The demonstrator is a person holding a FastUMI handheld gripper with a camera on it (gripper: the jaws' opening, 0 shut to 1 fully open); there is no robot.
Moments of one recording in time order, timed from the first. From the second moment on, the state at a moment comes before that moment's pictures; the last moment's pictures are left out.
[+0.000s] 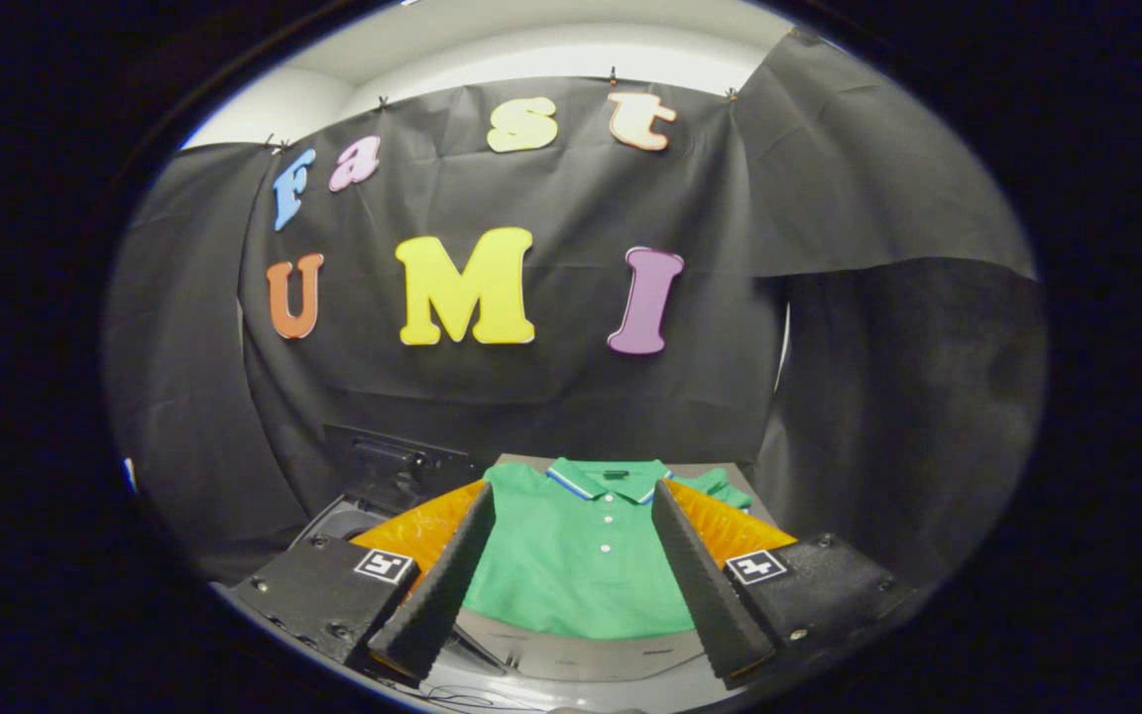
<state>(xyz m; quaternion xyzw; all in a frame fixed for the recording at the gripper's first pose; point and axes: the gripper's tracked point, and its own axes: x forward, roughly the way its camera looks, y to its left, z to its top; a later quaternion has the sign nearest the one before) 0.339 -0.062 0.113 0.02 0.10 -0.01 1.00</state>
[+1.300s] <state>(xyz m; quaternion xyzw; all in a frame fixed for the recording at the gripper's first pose) 0.454 -0.080 -0.016 0.05 0.36 -0.07 0.93</state>
